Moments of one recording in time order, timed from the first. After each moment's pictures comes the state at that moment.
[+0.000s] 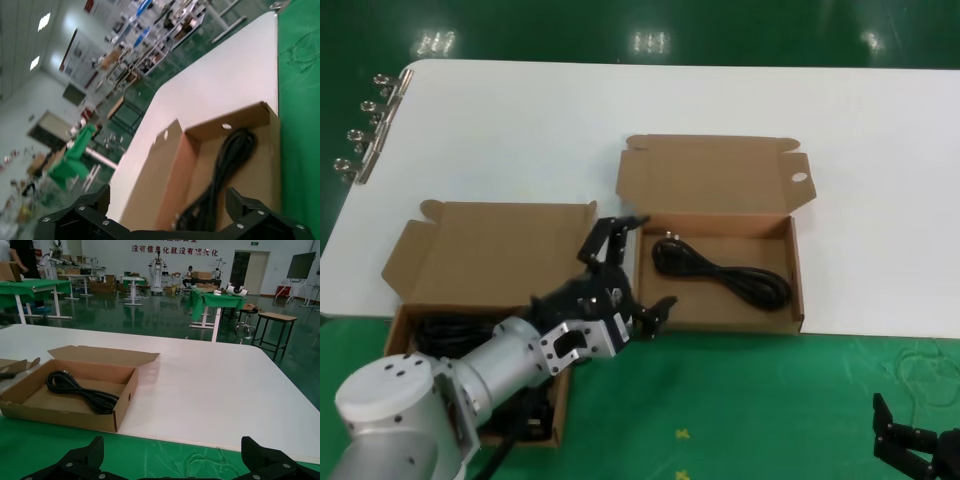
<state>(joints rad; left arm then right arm) -0.97 -0.11 1.67 -0.55 -1.85 0.74 1.36 0.00 0.30 -1.60 1.60 1.80 0.00 0.00</state>
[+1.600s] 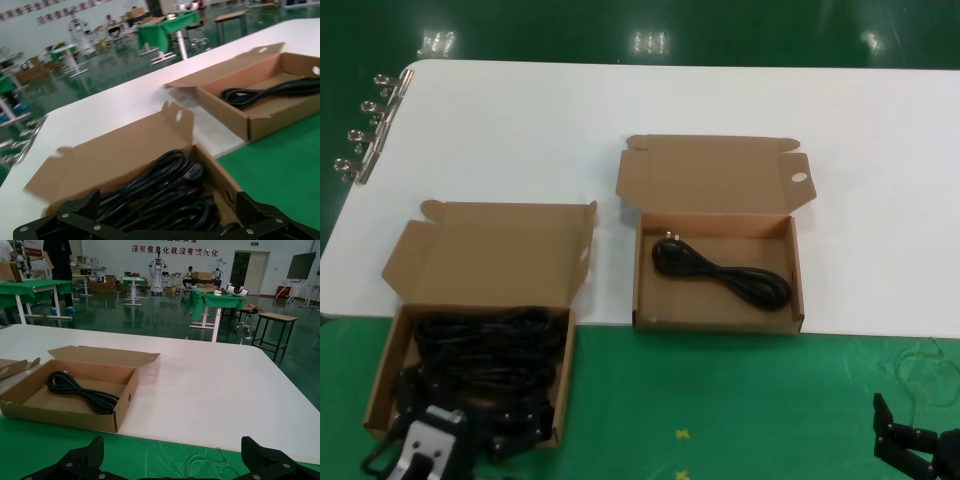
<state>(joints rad) -0.28 -0.24 1.62 -1.29 -1.82 0.22 0.40 0.00 0.30 -1.60 1.60 1.80 0.00 0.00</state>
